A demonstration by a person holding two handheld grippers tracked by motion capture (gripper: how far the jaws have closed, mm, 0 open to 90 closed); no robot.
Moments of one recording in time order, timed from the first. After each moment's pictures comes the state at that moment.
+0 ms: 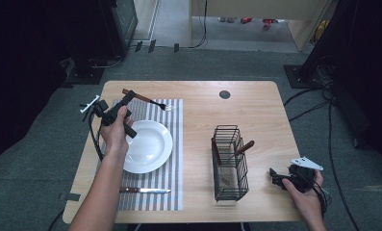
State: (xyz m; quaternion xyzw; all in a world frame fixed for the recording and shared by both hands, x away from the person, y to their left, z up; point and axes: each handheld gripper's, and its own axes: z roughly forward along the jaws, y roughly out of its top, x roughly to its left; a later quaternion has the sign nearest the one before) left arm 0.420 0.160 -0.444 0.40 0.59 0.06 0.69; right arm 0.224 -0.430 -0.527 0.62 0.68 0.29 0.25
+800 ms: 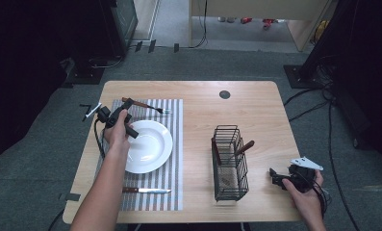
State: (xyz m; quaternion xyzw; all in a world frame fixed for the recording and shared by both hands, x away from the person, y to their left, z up) left arm 0.446 0.169 -0.502 0.34 0.68 0.03 0.65; right arm 0.224 -0.430 -0.527 0.62 0.68 0.29 0.25
